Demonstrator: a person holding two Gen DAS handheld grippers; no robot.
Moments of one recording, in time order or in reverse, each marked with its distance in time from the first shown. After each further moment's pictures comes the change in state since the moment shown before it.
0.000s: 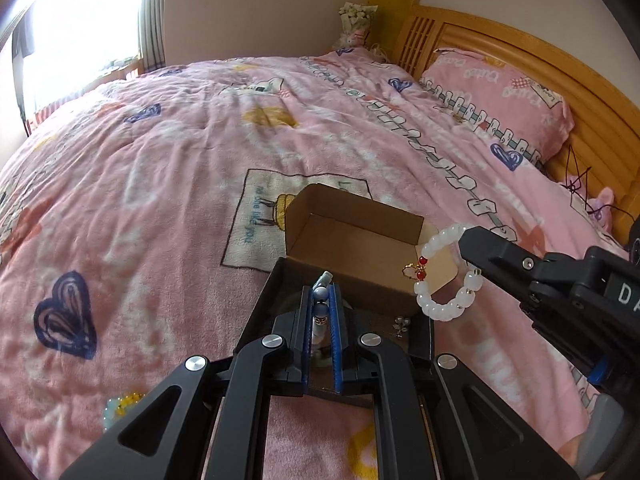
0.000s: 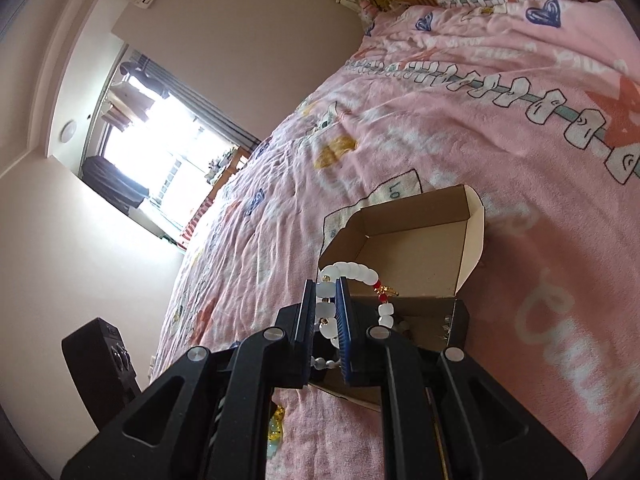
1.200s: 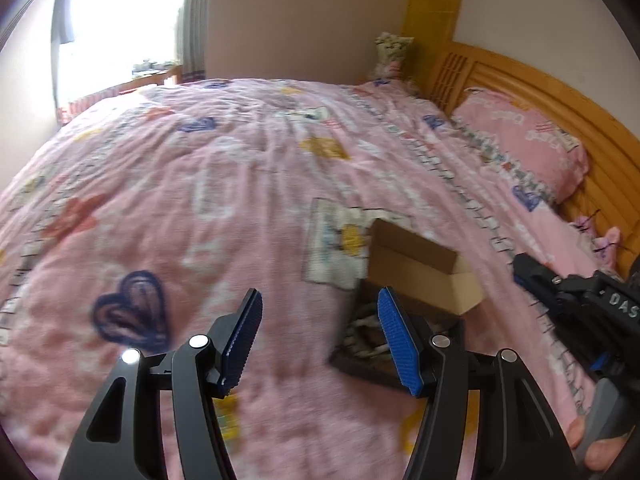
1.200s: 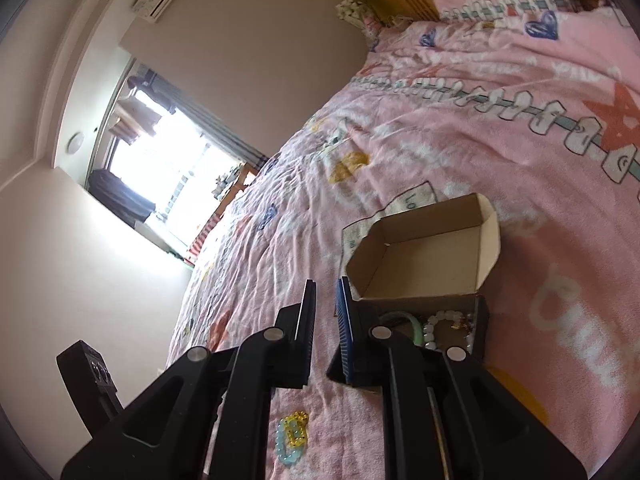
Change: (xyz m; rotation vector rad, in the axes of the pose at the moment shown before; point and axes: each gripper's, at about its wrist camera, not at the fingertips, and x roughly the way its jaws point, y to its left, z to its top) left arm -0.060 0.069 0.003 -0.091 -0.072 0.085; right arm -0.015 0.044 -0.014 -0.051 -0.047 0.024
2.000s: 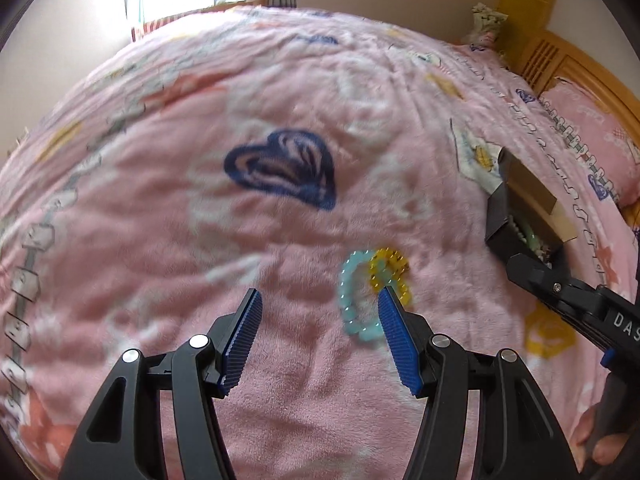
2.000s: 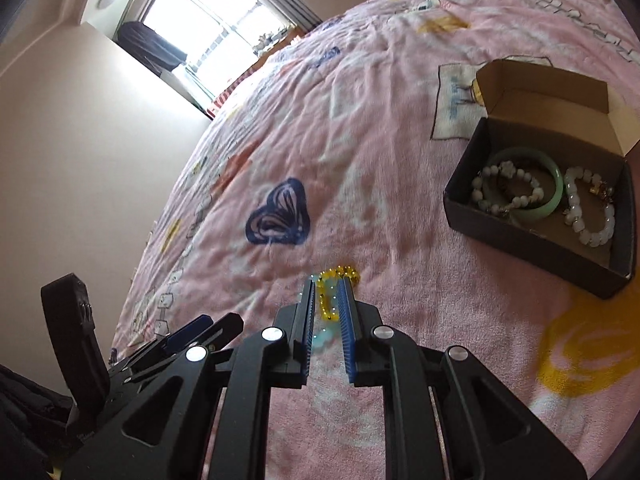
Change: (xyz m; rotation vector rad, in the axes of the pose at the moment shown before) left arm -0.020 0.123 -0.099 -0.202 0.219 0.155; right arm 0.088 0.062 -0.131 -0.241 0.455 0.041
